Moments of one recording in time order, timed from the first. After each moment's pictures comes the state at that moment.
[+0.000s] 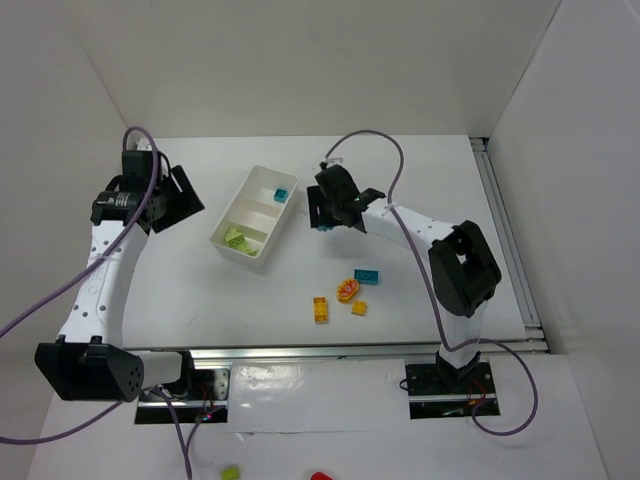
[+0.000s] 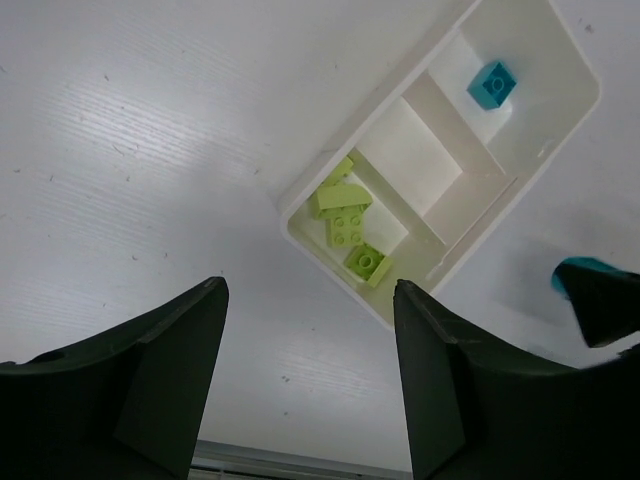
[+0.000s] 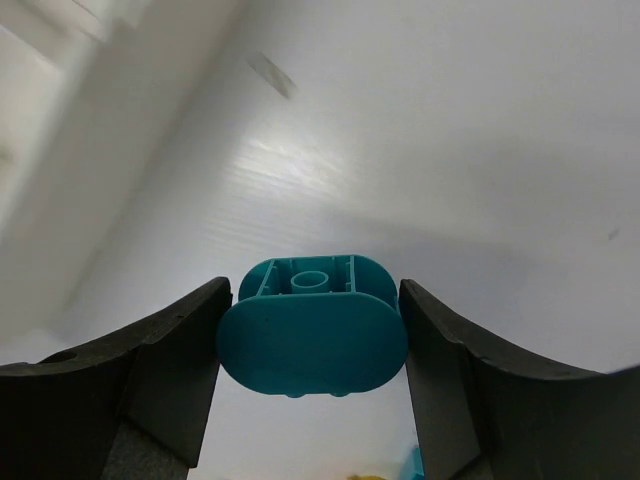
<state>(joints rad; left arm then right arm) 0.02 1.25 1.38 -0.92 -0.06 -0.50 0.64 1.86 1.35 -0.35 0.20 0.41</state>
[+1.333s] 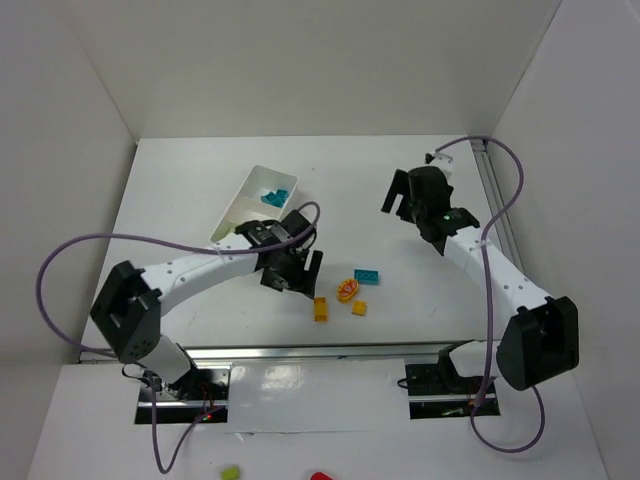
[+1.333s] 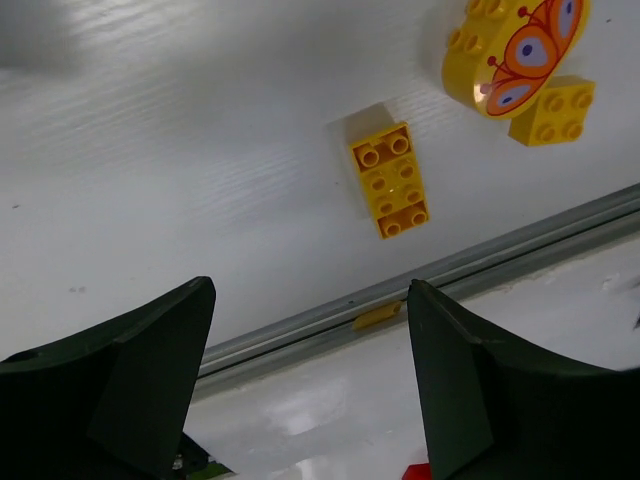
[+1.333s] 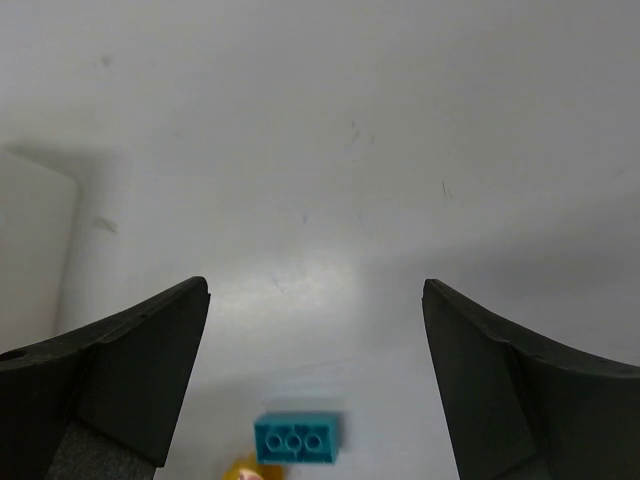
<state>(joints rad) -0.75 1.50 1.19 -0.86 0.03 -0.54 0.33 1.33 1.08 -0.31 0.33 0.49</state>
